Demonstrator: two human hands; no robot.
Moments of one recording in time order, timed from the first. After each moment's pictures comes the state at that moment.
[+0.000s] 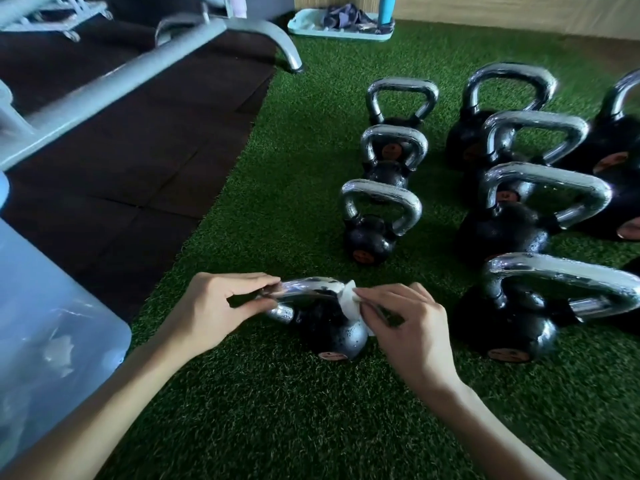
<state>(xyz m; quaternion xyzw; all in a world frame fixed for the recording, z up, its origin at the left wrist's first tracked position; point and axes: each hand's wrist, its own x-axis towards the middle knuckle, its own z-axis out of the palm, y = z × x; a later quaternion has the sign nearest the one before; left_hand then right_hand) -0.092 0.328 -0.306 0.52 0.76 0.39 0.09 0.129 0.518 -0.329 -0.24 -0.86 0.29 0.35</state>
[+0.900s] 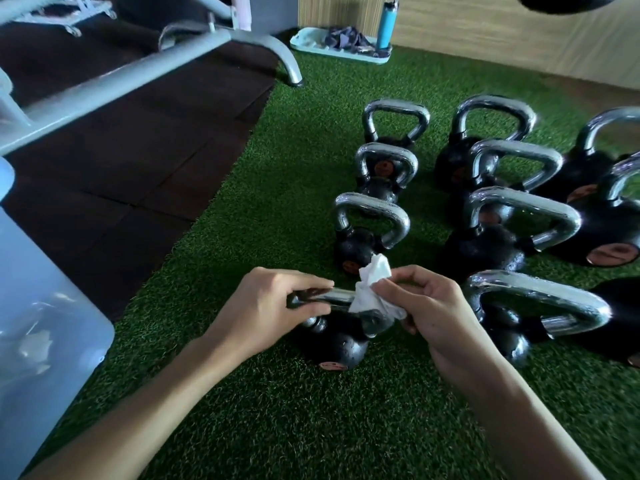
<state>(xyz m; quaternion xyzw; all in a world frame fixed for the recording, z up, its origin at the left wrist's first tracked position) -0.042 0.381 -0.289 0.53 0.74 0.40 0.08 0.138 0.537 -0.249 -0.35 -0.61 0.68 0.19</state>
